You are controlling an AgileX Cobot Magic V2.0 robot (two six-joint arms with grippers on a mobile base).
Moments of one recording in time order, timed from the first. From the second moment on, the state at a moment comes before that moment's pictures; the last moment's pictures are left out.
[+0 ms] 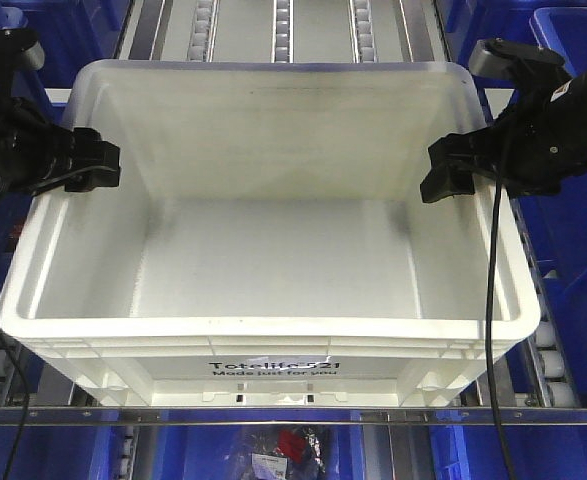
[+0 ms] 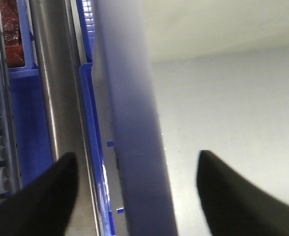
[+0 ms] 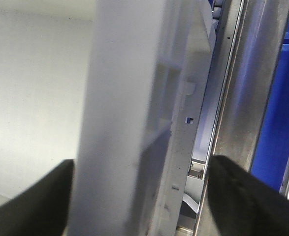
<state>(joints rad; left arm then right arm) -0.21 1.41 -1.13 -0.20 0.79 0.02 0.12 1.55 -1.25 0.35 0.98 -0.17</state>
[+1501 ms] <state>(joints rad) -0.20 1.24 -1.13 -0.26 0.85 0.04 0.12 1.42 -1.28 0.43 1.05 -0.20</state>
